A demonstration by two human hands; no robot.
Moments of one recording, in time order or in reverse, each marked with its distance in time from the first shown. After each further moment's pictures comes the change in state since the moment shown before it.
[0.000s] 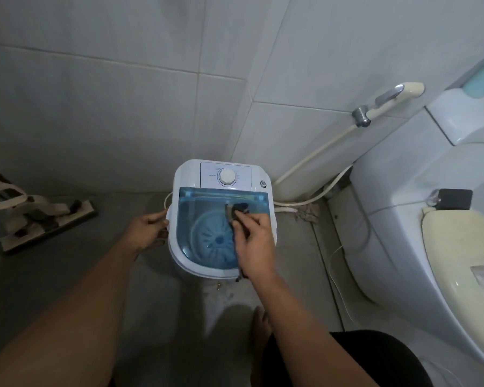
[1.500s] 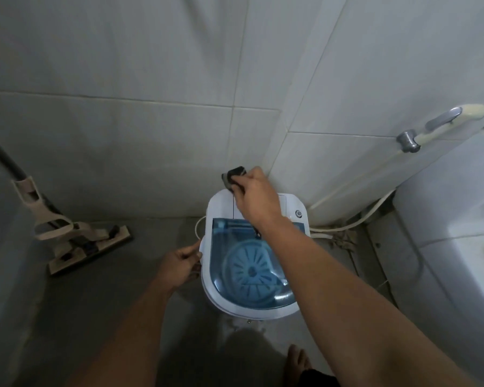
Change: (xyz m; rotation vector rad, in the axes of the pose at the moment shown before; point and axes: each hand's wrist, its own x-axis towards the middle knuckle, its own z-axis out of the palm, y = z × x) left_hand -0.001 -0.001 0.000 -0.038 0.000 0.011; right_hand 0.164 -0.075 0.060 -0.250 -0.144 -0.316
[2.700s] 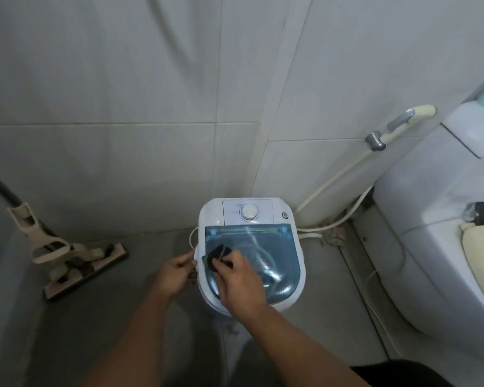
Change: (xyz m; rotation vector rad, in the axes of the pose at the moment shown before) left_hand -0.002 -0.001 -0.001 0.005 -0.002 -0.015; right_hand -0.173 -0.022 0.035 -0.046 -0.103 -0.042
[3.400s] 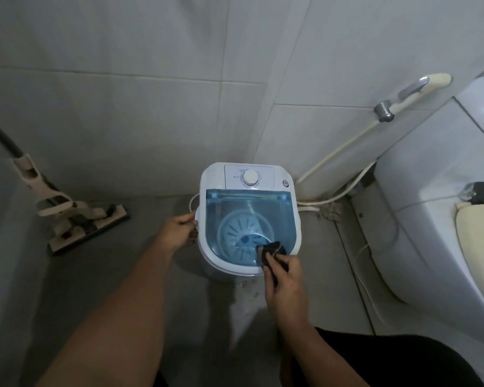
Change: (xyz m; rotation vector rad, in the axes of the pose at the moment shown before) left_hand -0.008 0.008 0.006 0.030 0.017 -0.016; right_hand -0.119 0.050 -0.025 0.145 0.256 0.287
